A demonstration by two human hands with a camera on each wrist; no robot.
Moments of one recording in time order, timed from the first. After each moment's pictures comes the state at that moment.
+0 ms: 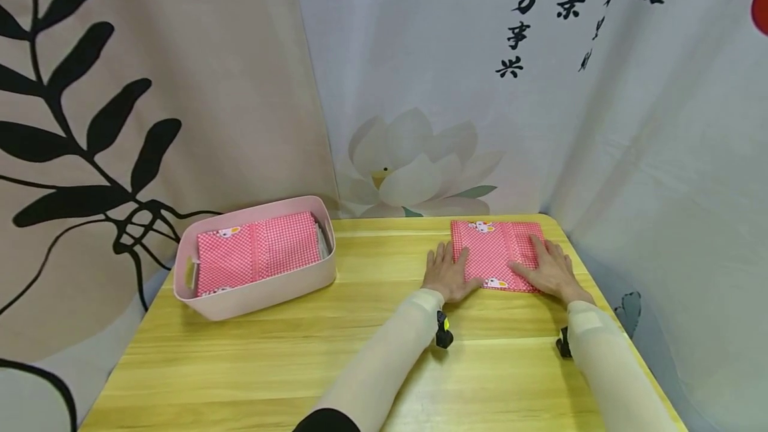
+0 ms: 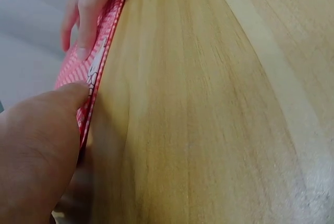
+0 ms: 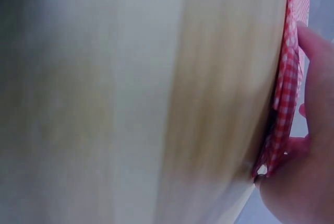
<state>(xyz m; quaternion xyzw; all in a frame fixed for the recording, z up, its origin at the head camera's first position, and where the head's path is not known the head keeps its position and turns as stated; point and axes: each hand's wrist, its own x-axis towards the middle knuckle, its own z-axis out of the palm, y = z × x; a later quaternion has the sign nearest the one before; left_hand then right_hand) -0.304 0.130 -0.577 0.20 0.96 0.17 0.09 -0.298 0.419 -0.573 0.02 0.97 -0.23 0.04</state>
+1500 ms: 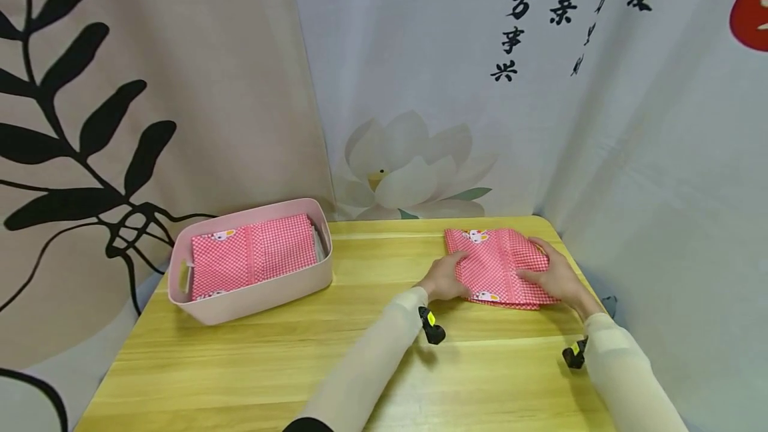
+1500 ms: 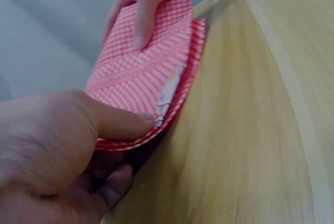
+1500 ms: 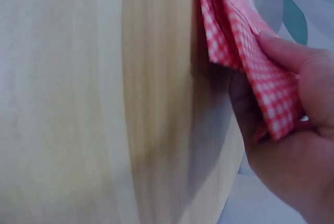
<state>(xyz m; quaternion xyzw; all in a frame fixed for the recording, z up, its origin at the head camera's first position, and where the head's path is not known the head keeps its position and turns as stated) -0.322 0.120 -0.592 0.23 0.87 0.42 0.14 -0.262 0.415 -0.546 0.00 0.92 -0.40 0.03</state>
